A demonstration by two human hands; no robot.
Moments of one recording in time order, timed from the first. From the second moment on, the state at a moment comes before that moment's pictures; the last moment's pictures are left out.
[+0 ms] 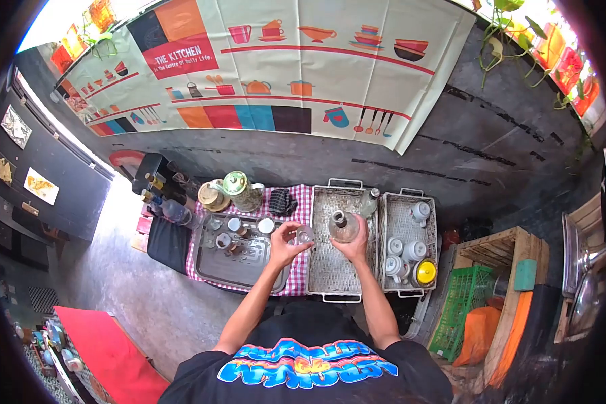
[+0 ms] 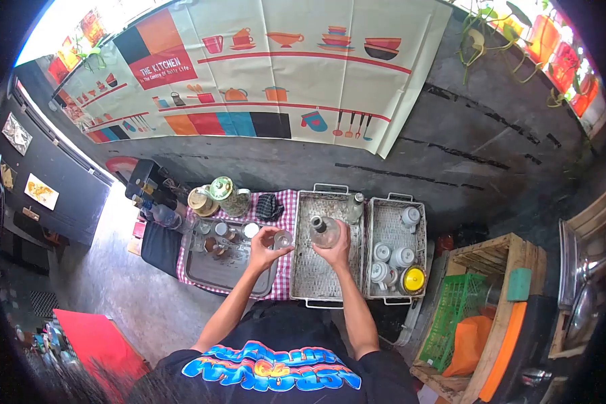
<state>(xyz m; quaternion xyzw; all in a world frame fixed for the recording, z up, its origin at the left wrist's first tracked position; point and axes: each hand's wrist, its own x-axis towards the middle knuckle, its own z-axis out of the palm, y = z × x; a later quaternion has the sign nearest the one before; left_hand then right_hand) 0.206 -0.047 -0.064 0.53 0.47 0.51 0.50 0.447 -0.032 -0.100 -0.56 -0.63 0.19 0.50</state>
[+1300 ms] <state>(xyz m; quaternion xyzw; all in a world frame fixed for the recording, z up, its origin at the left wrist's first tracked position) 0.172 -0.035 -0.025 0.55 0.40 0.49 0.54 0.437 -0.028 0.039 -0.51 -0.83 -0.06 0.24</state>
